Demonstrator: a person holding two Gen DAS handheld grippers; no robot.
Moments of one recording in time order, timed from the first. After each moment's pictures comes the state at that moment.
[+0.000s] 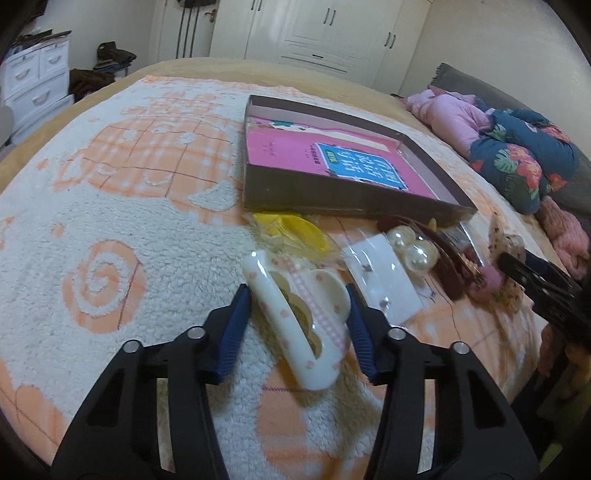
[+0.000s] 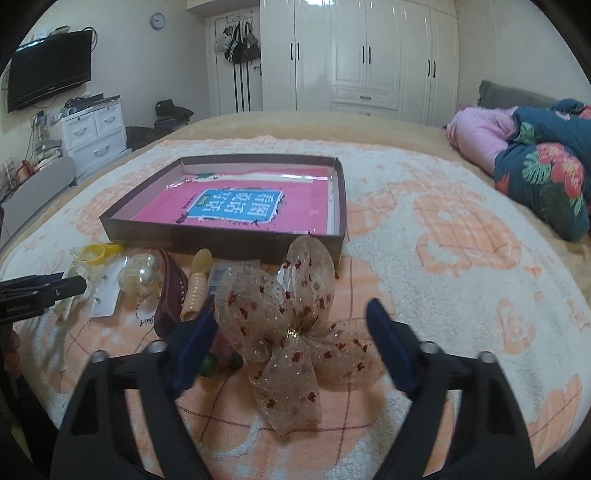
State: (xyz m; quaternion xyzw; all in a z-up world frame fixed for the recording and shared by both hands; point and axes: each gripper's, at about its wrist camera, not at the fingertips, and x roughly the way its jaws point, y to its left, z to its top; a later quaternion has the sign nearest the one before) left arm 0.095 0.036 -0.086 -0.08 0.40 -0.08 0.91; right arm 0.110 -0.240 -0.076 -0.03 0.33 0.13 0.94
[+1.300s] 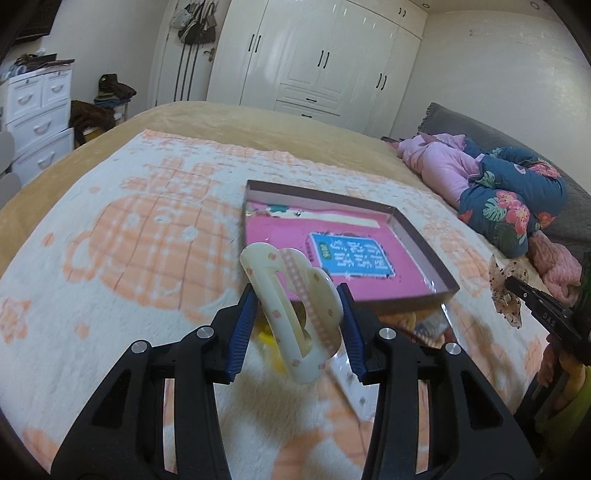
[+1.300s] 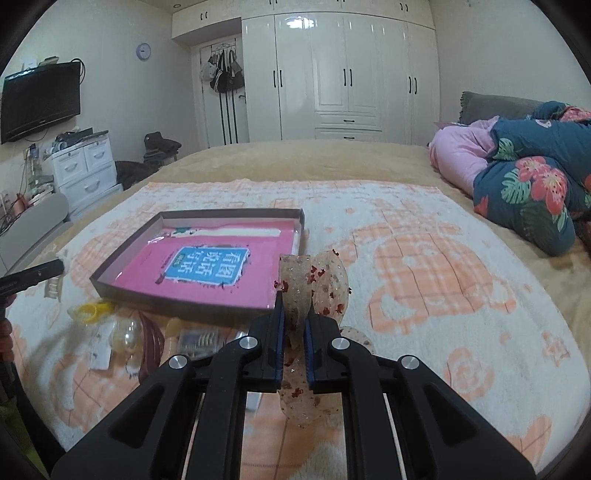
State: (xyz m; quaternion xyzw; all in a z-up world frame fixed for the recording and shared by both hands) left arm 0.129 0.050 -0.021 -0.10 0.31 -0.09 0.94; right arm 0.132 -0.283 -0.018 0.00 0.27 0.11 0.96
